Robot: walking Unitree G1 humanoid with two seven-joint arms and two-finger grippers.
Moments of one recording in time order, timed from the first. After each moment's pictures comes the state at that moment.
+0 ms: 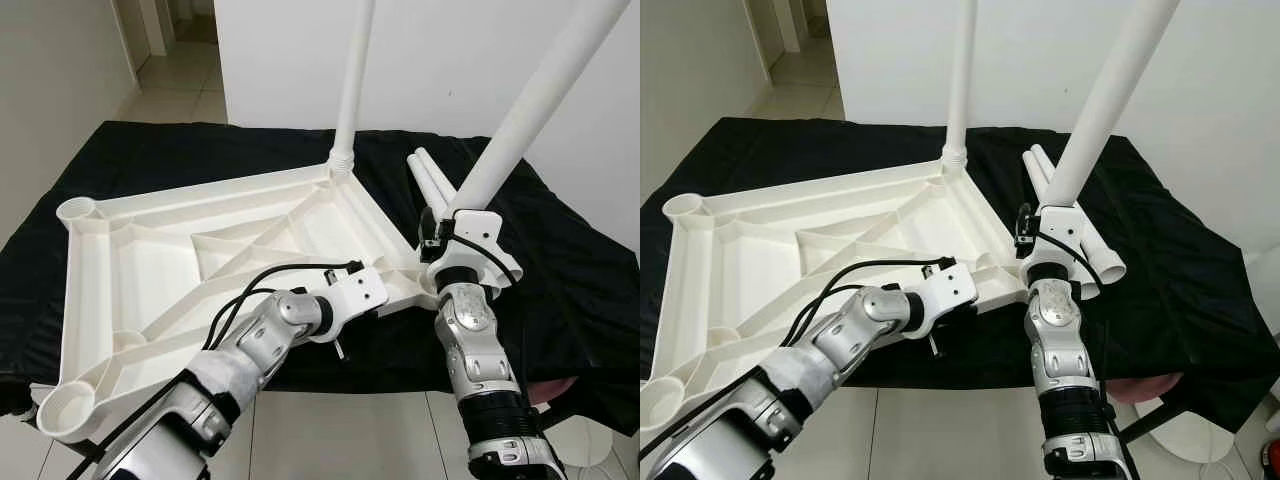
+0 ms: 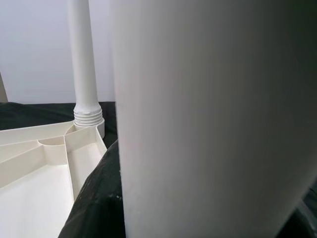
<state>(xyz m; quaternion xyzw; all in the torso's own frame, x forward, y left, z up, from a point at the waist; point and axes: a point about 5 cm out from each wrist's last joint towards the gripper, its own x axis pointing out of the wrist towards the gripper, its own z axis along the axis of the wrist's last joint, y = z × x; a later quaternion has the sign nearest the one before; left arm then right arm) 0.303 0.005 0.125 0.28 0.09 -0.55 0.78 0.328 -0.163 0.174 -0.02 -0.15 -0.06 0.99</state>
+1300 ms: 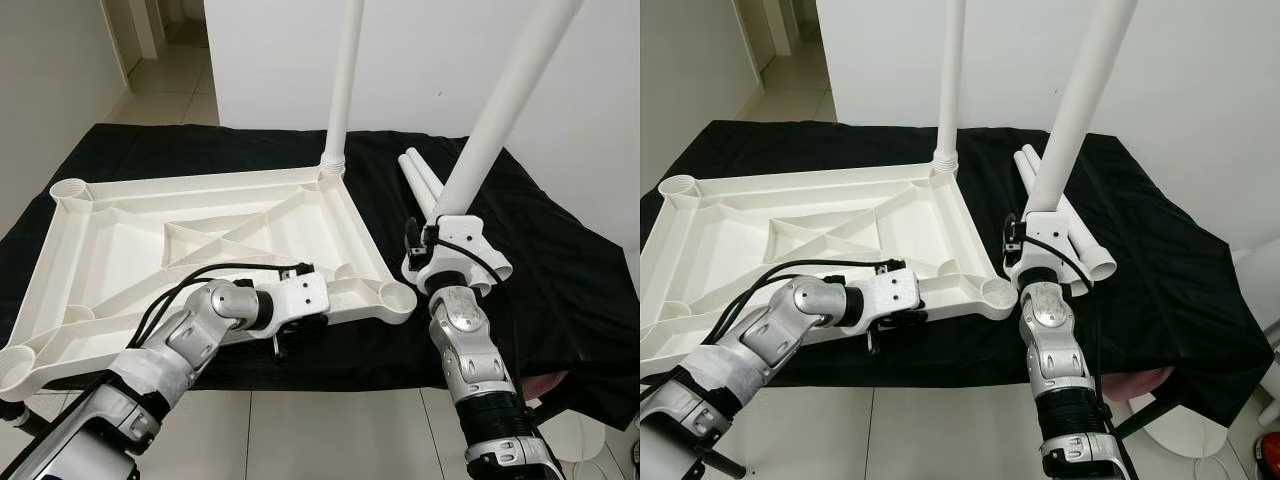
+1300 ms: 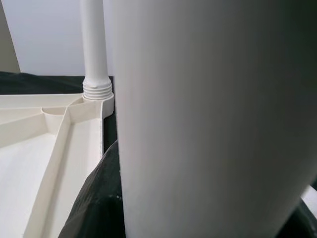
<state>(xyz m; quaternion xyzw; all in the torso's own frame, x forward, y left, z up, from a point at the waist) 0.312 0.075 0.137 0.34 0.09 -0.57 0.74 0.331 -0.154 0.160 -0.03 -0.10 -0.02 0.99</state>
